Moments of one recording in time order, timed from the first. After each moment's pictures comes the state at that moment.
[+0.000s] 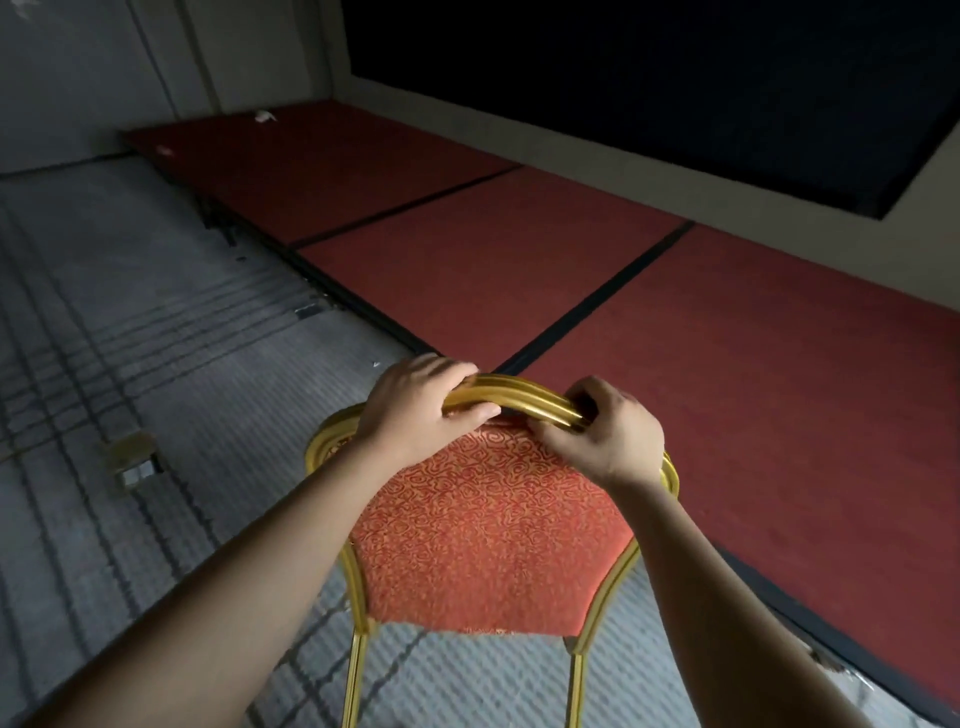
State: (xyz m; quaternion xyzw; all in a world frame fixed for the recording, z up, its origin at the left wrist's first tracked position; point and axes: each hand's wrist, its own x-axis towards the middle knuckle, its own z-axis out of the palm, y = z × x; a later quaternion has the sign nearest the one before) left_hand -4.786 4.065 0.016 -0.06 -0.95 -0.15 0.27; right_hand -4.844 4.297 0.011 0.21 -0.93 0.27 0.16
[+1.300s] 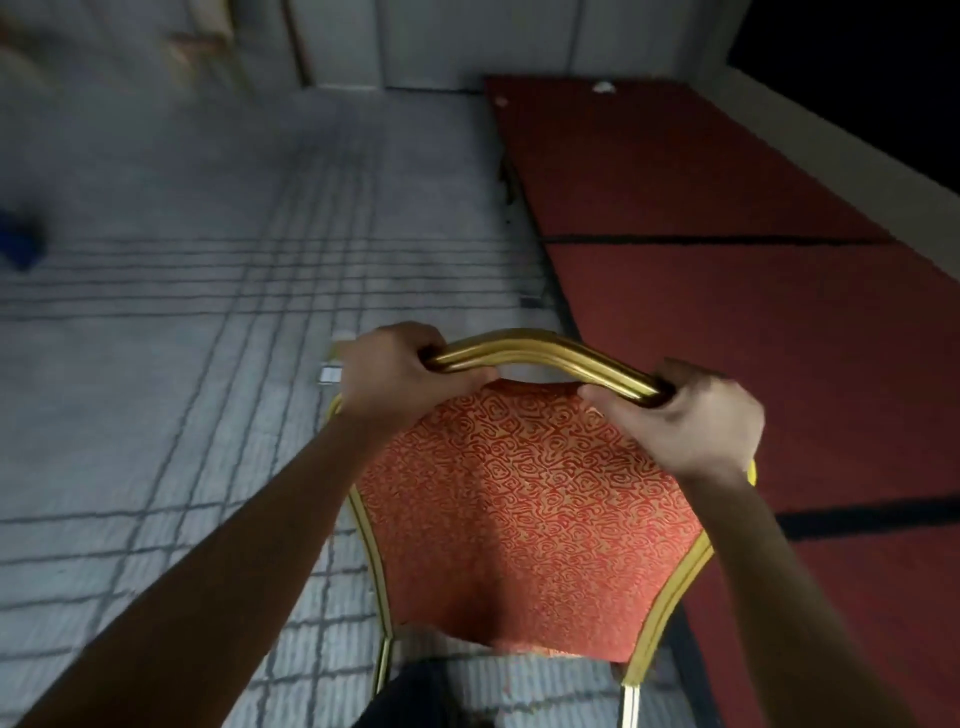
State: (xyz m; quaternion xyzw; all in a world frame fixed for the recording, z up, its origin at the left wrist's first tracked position) left_hand -4.903 3.821 0.048 0.44 -0.83 -0.15 0.31; right_hand -5.123 3.981 0.066 0.46 -0.85 0.24 0.12
